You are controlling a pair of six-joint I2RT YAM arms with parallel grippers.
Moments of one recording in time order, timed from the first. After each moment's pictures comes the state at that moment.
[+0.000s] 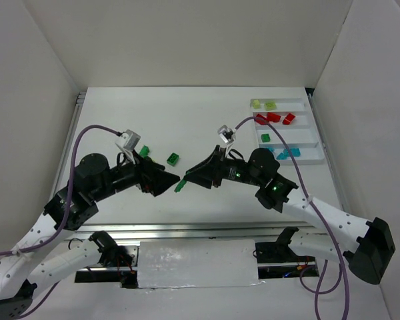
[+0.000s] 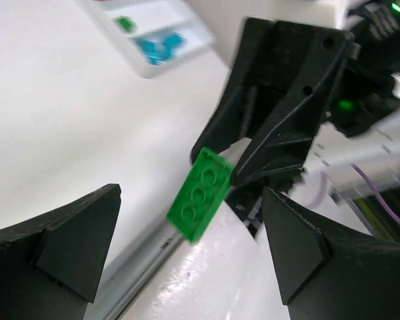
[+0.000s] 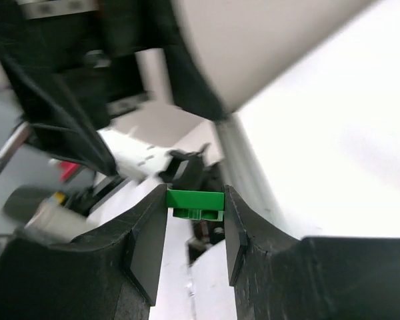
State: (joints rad) left arm -0.70 0.69 0.92 -0.37 0.30 -0.55; right arm 0.83 1.00 0.73 0.40 -0.53 0.72
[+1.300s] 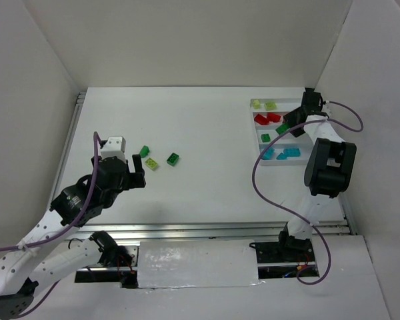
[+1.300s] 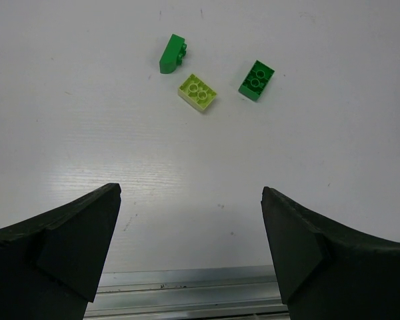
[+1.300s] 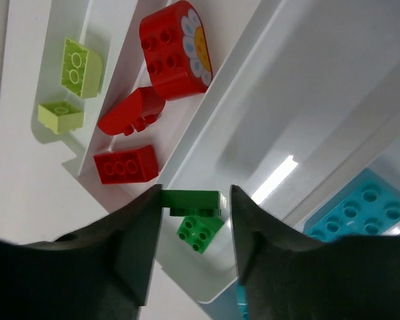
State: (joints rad) left arm -0.70 0.73 0.92 -0.81 -0.55 -0.50; right arm -0.21 1.91 1.45 -0.37 0.11 0.88
